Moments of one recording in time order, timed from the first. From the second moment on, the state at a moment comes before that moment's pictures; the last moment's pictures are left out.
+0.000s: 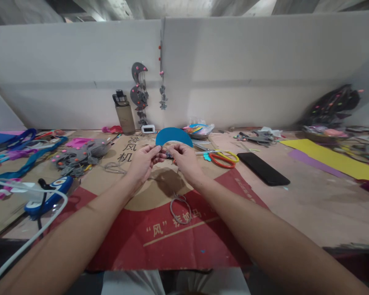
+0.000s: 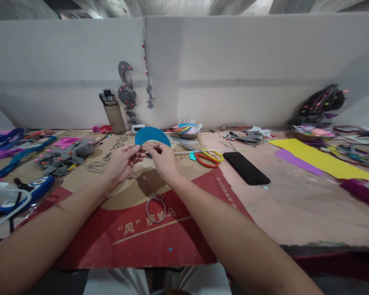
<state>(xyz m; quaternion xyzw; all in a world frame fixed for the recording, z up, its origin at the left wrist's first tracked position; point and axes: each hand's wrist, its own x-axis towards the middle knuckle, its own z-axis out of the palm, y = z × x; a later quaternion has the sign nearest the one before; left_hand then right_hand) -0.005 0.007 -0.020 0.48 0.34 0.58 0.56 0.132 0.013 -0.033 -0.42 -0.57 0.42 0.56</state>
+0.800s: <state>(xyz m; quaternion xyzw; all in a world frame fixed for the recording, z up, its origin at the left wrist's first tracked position) -0.032 0.028 -0.014 0.45 0.37 0.66 0.47 0.169 0.040 -0.057 -0.62 -0.72 0.16 0.28</state>
